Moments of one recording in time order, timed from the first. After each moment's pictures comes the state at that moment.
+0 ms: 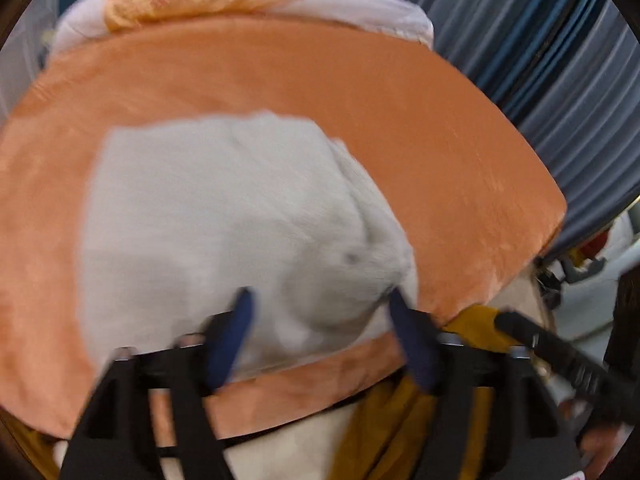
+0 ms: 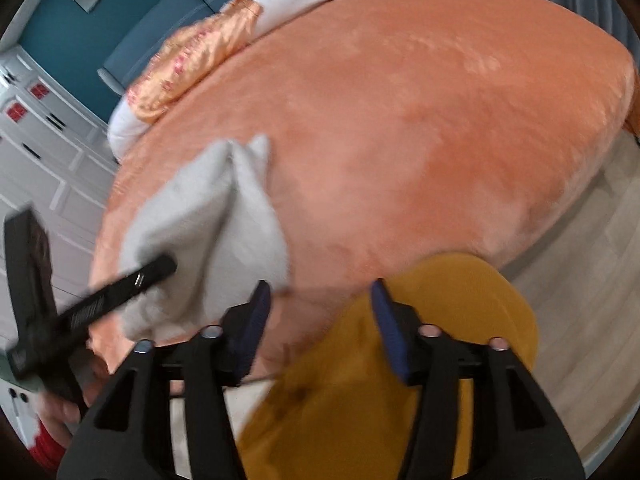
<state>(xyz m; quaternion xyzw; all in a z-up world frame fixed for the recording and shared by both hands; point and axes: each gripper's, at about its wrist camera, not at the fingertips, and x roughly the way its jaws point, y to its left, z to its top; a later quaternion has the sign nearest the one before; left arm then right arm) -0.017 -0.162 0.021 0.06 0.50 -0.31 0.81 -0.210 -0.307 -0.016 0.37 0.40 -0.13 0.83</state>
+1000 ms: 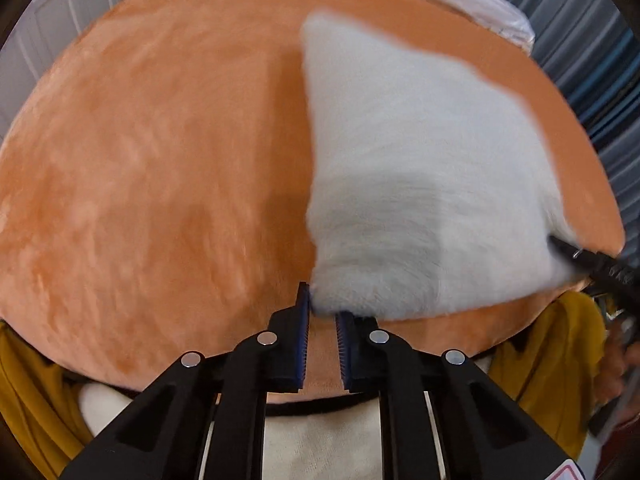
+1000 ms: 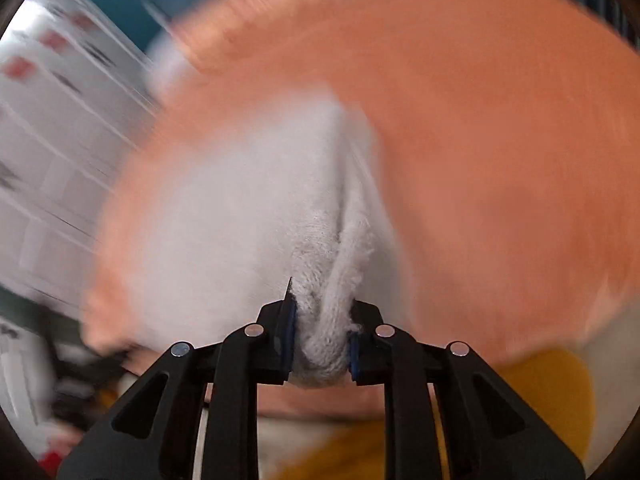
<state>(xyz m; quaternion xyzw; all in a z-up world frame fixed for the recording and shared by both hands) 0.004 -0.042 -0.056 0.04 0.59 -0.18 0.79 -0.108 -0.277 -0.077 0.33 0.49 -0.05 0.80</state>
